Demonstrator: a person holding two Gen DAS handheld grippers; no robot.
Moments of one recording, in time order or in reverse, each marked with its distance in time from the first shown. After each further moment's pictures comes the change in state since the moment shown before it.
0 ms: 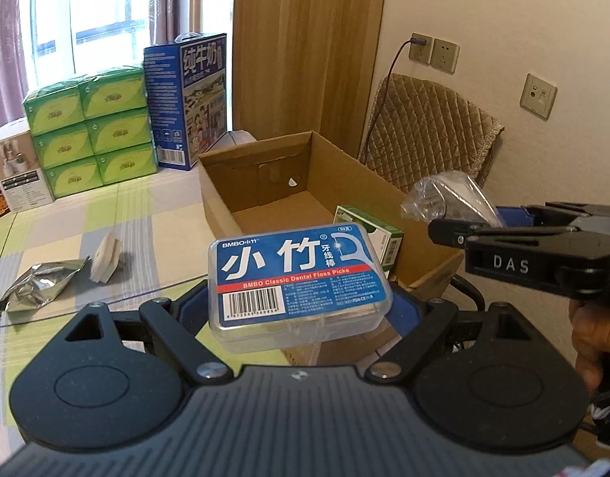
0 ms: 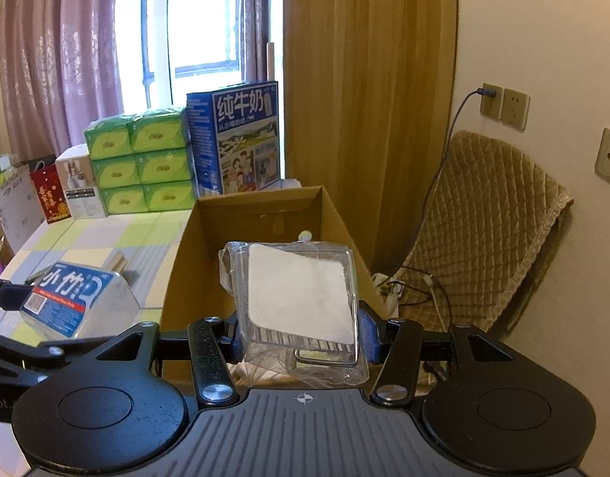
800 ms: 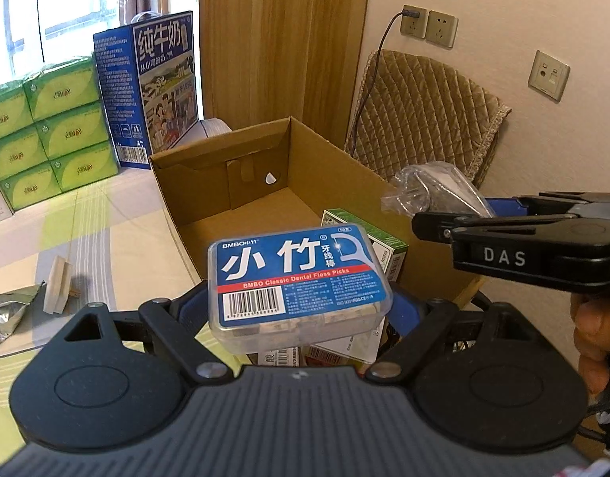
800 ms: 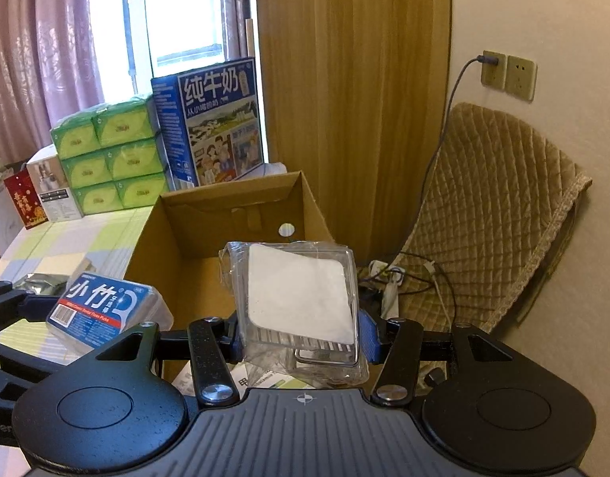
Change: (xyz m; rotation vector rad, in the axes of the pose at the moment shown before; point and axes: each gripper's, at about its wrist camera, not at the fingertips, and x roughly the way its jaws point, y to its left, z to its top) left arm 0.088 -0.014 0.030 0.032 0.063 -0.038; right arm 0.066 -0.037 0.017 0.048 0.067 0.003
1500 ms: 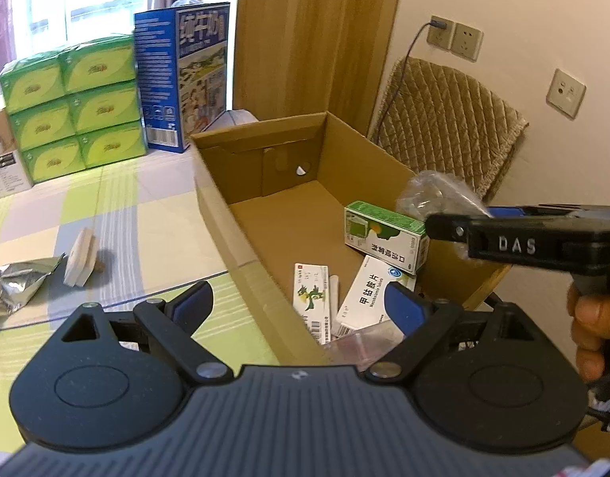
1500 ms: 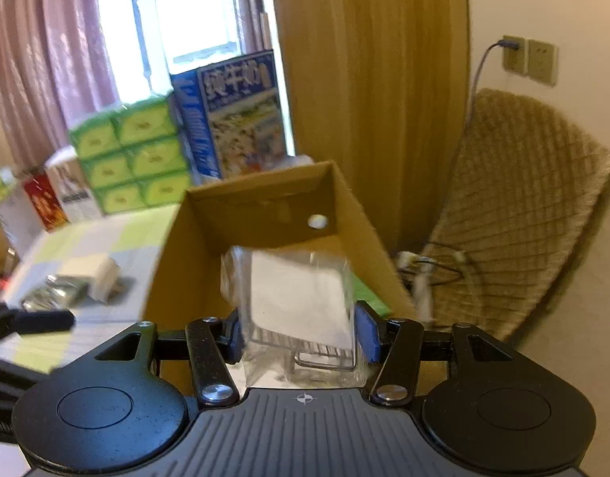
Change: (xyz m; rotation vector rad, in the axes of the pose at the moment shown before) left arm -0.020 0.040 -0.020 -0.077 -0.010 0.022; right arm 0.012 0.015 0.000 0.045 0.018 0.094
